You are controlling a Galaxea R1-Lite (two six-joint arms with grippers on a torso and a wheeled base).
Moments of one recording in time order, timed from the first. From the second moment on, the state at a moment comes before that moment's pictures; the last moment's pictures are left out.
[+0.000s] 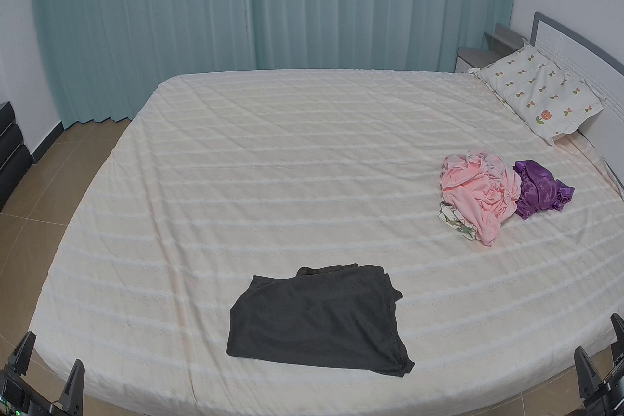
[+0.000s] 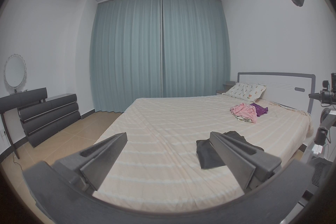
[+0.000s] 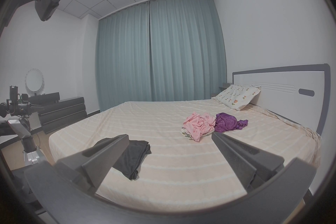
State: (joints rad) left arm -0.01 0.01 -0.02 0.01 -0.03 0.02; right arm 0.00 0.01 -0.02 -0.03 0.15 0.03
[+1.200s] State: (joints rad) left arm -0.01 0.02 -0.02 0.01 -0.03 0.02; right arm 0.00 0.02 -0.02 -0.02 0.16 0.02
